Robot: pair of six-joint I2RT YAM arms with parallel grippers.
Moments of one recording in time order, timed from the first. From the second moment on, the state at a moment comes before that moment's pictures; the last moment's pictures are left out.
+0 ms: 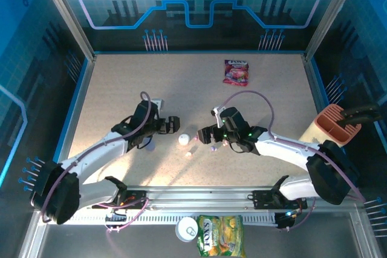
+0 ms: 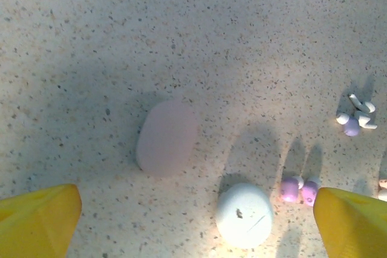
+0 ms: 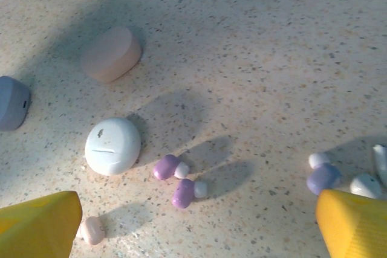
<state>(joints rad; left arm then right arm) -0.48 1.19 0.69 -0.30 0.00 -0.49 0.73 1.33 0.66 -0.06 -0.02 0.36</state>
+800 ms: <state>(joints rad) -0.64 1.66 1.12 -0.69 -0.19 -0.79 0.72 1.13 0.54 -0.14 0.06 0.36</state>
